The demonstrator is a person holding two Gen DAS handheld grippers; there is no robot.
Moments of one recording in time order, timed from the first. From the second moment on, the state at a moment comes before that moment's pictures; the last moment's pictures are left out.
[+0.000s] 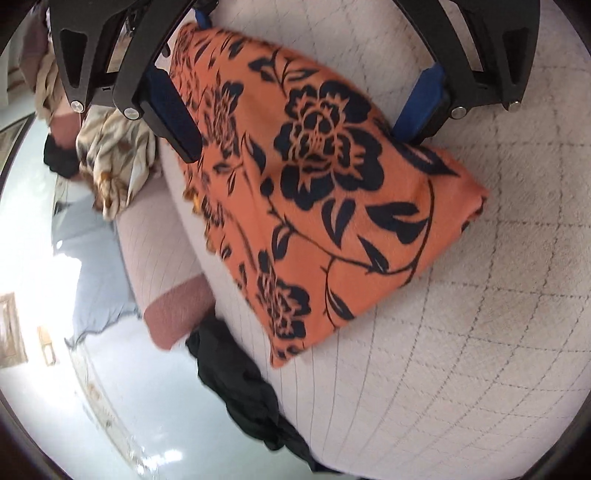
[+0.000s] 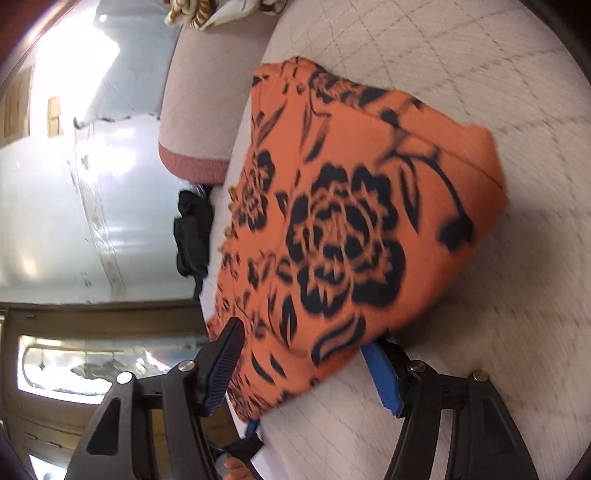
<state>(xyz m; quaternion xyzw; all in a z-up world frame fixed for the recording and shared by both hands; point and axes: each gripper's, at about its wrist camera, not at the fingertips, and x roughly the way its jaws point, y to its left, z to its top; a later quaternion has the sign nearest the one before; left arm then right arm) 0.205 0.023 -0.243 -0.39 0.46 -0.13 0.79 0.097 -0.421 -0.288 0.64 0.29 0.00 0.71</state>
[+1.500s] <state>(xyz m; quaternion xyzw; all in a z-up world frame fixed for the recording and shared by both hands) 0.150 0.035 -0.248 -0.41 0.46 -0.17 0.77 0.014 -0.456 -0.267 0.64 0.21 -0.11 0.73</state>
